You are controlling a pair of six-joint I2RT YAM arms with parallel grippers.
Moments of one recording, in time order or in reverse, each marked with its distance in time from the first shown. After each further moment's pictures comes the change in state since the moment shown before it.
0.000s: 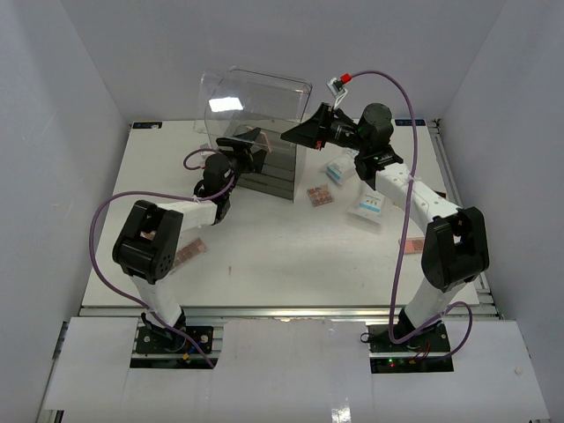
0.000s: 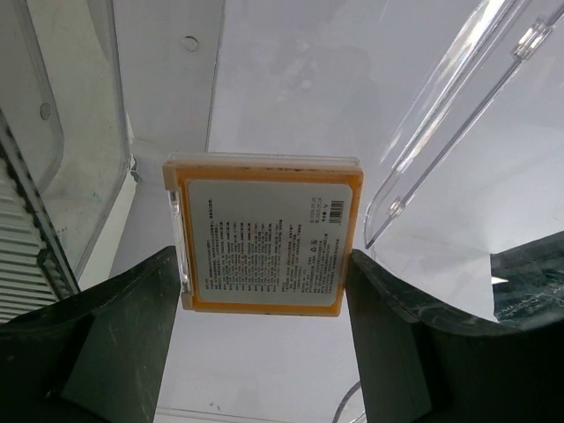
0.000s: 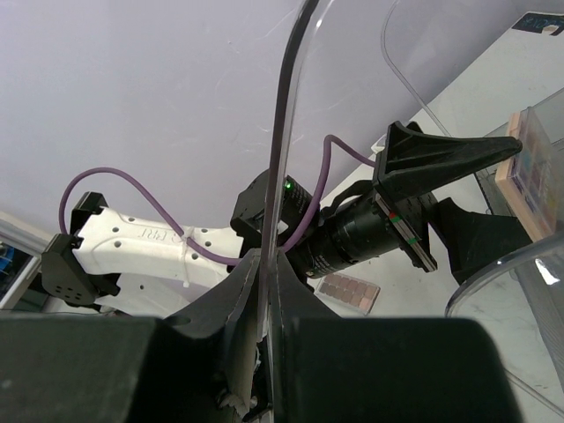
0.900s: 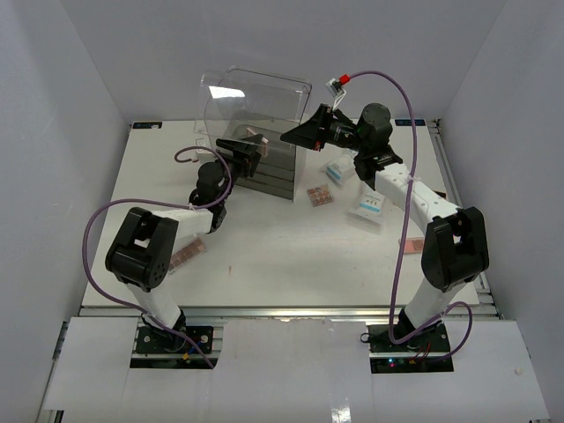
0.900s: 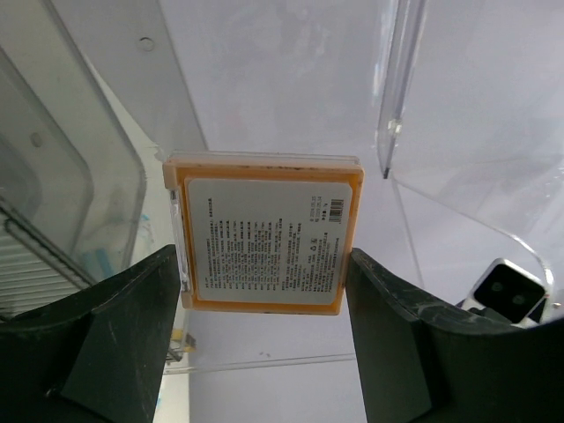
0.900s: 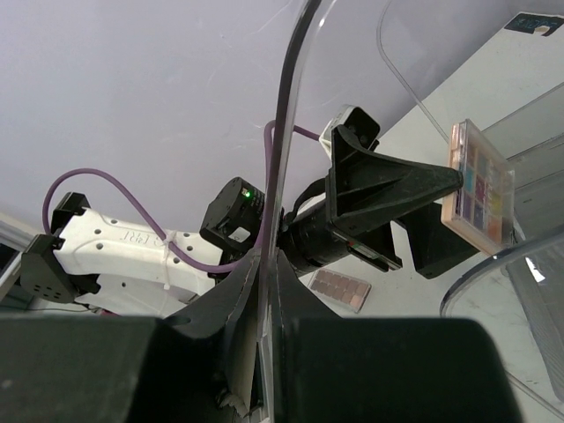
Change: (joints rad) left arm -0.001 -0.074 -0.106 0.140 0.031 0.342; right arm 0.008 0.000 0.000 -0.019 0.001 -0.039
